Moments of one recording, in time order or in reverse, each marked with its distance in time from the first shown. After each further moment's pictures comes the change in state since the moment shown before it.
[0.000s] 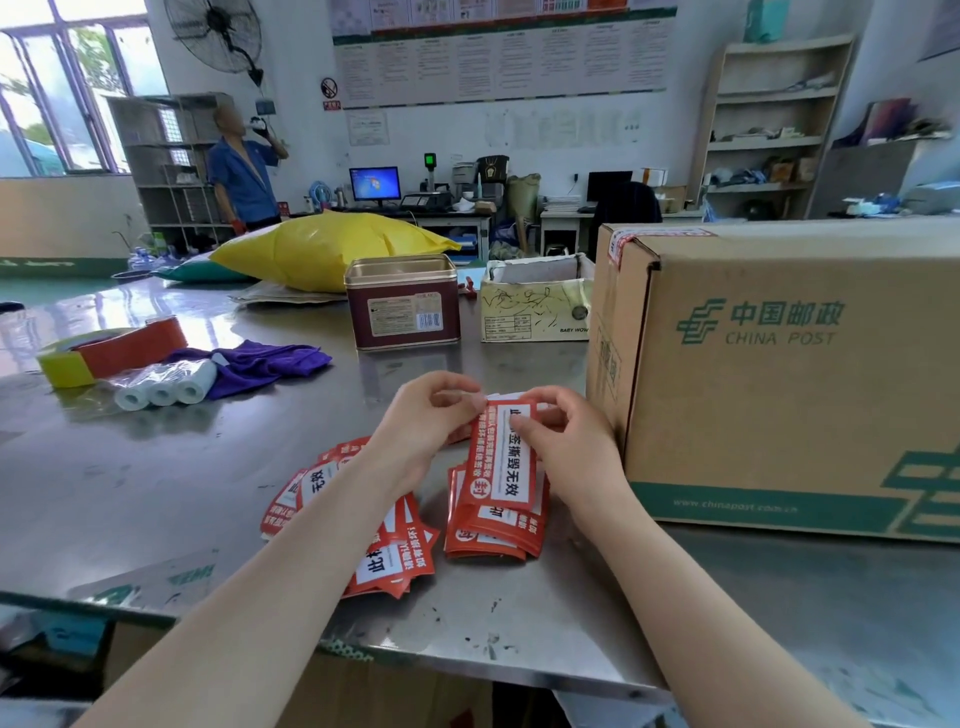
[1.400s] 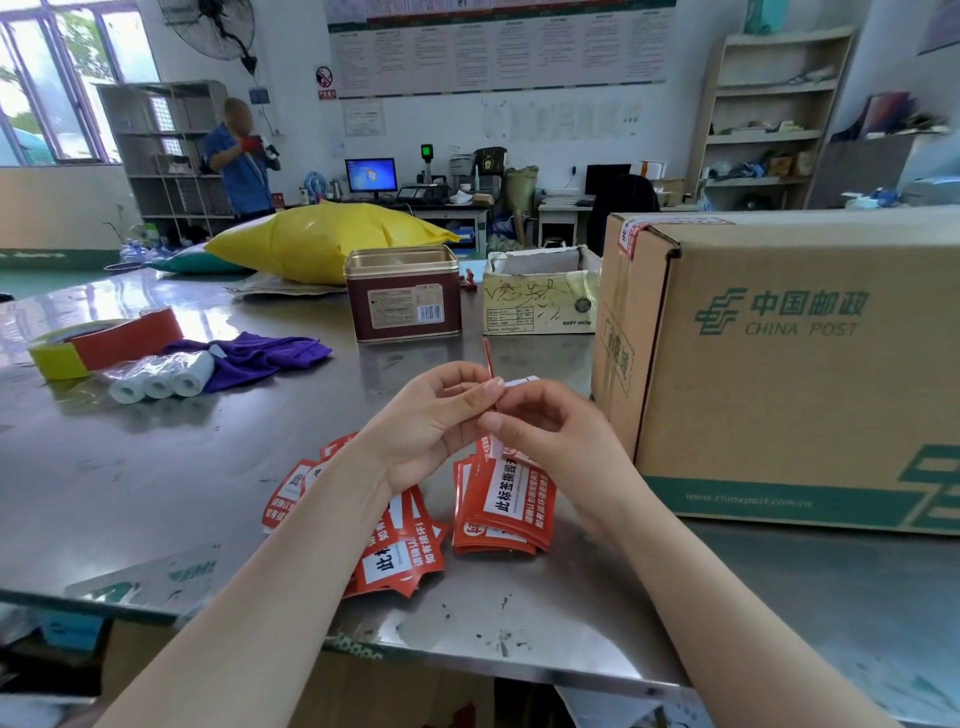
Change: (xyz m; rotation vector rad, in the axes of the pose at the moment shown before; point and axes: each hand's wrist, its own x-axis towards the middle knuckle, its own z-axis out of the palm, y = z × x) left_hand -0.008 0.001 -0.013 -0.467 -0.430 0.028; right_hand -0.011 -0.008 0.002 0.173 -0.190 -0.091
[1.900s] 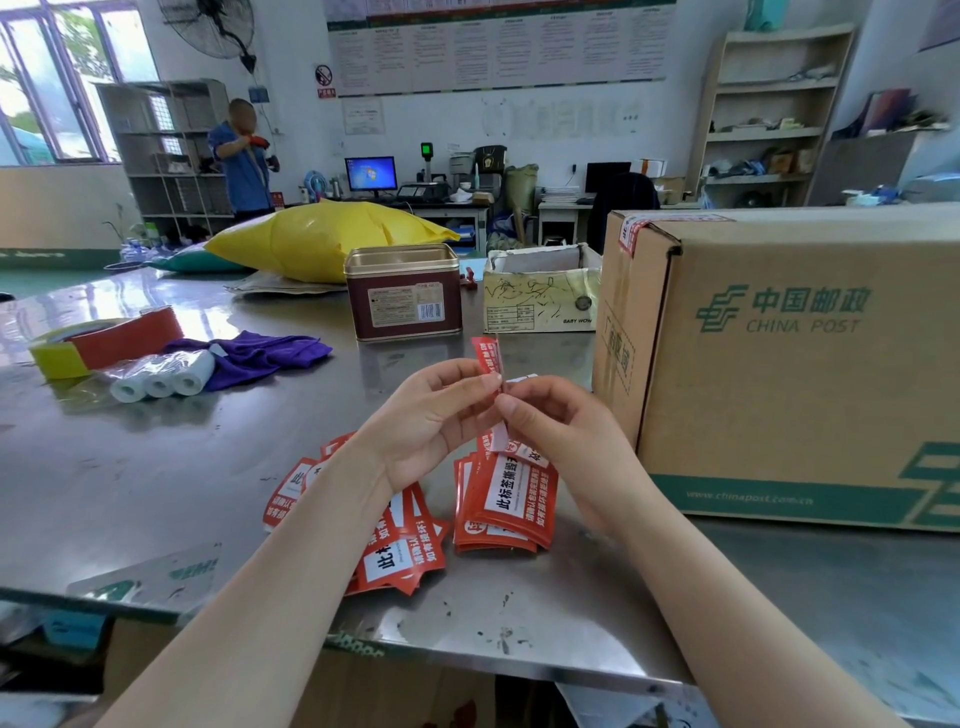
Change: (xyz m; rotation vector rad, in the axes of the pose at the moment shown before) left_hand -0.001 0.003 0.002 -0.024 0.014 0.011; right_hand -0.001 -0.002 -0.002 0.087 0.026 0.001
